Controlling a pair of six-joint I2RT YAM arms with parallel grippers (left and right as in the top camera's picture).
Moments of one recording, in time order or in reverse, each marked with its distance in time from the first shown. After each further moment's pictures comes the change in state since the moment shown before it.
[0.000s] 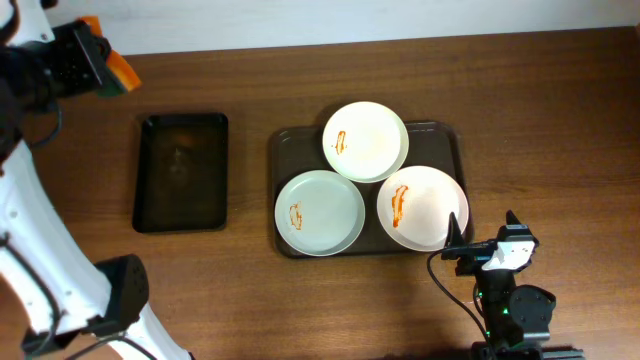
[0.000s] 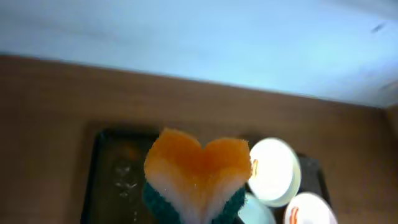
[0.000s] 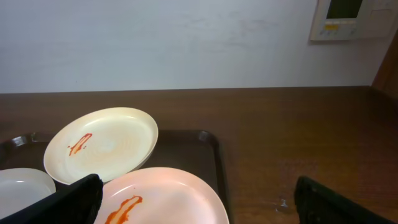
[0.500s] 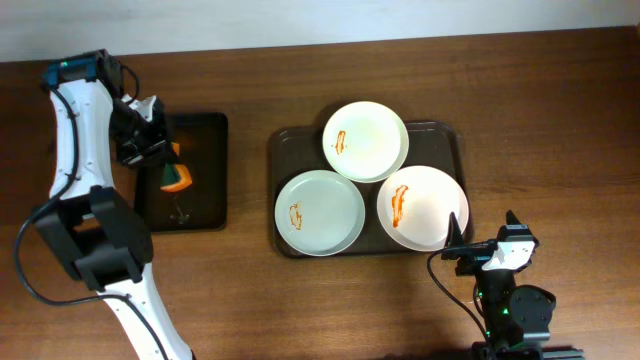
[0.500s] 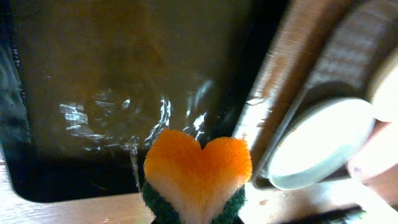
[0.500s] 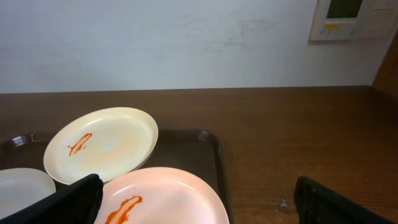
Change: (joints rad) left arm 0.000 0.253 -0.770 0.035 -0.045 0.086; right arm 0.000 0.000 0.000 0.000 0.000 0.000
